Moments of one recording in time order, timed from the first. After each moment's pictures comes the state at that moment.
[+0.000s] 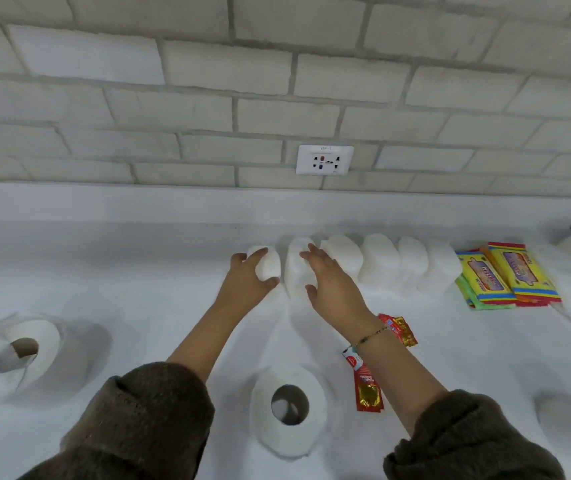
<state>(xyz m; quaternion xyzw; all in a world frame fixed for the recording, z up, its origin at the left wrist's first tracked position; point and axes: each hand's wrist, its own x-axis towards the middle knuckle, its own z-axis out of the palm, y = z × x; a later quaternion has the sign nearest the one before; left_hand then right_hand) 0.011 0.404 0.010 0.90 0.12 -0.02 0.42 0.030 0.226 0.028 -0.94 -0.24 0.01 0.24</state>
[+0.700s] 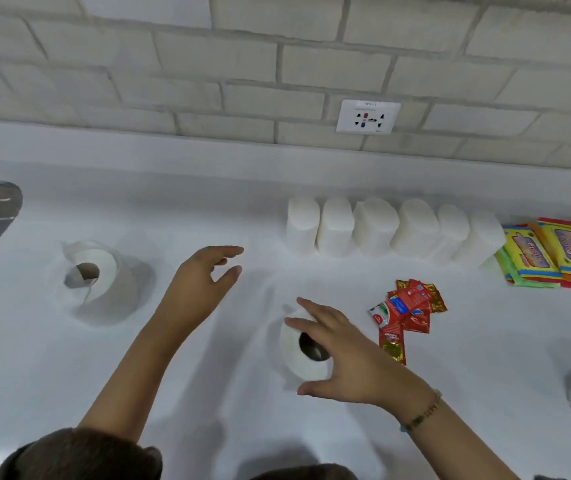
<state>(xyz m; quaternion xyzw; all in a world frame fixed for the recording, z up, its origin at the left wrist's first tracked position) -0.133 0.460 0.045 0.88 0.13 0.08 0.45 -0.113 0.202 0.030 -0.86 -0.40 0.22 0.23</state>
